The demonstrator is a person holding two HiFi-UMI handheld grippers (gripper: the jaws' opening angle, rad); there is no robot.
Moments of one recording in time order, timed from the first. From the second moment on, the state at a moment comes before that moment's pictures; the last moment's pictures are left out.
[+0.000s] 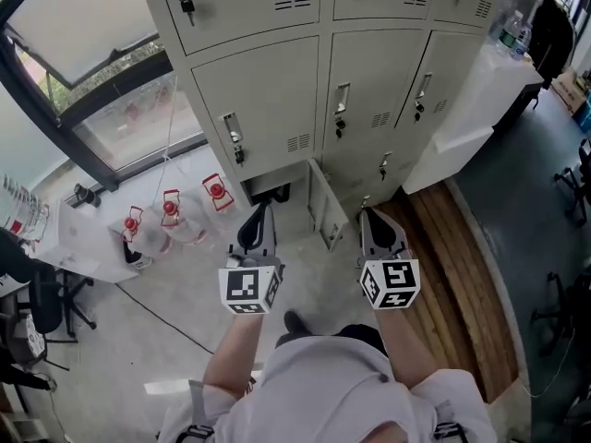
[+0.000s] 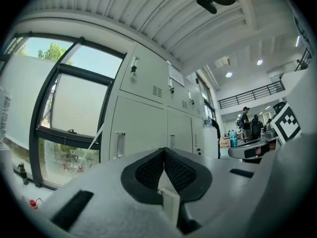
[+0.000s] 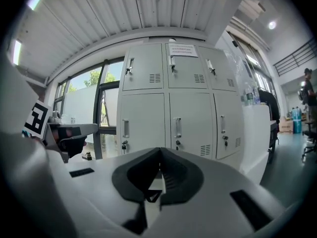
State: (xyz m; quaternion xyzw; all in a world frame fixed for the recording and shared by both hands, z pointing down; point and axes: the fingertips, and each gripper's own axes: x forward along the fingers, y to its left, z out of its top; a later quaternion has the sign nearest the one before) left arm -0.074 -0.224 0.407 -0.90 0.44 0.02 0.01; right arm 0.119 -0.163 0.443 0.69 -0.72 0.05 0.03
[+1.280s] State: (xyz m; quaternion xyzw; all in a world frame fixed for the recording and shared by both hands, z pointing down) left arm -0.033 -0.259 0.419 -0.82 0.58 0.01 0.02; right arm 0.183 -0.283 0.485 0.59 -0.80 0.06 0.06
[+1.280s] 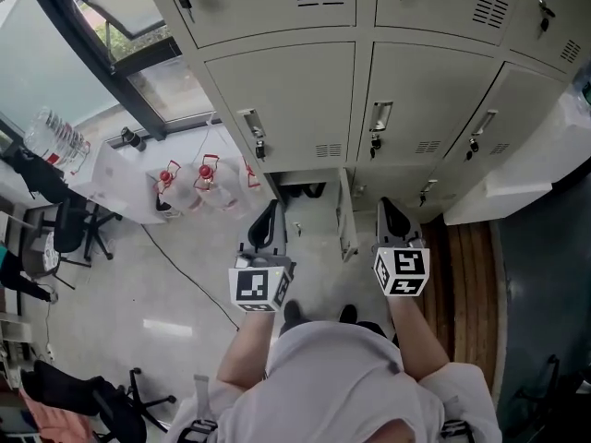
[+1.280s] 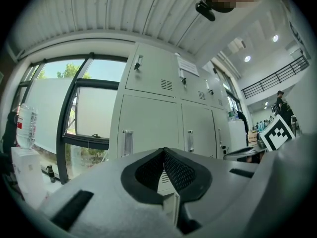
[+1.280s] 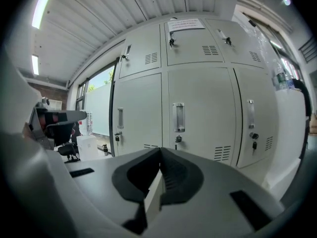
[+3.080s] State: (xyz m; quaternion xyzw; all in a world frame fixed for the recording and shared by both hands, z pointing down) left arm -0.088 -0.264 0.425 -0.82 0.58 0.00 0.02; right arm 0.129 -0.261 0.689 0.55 -0.79 0.21 0.19
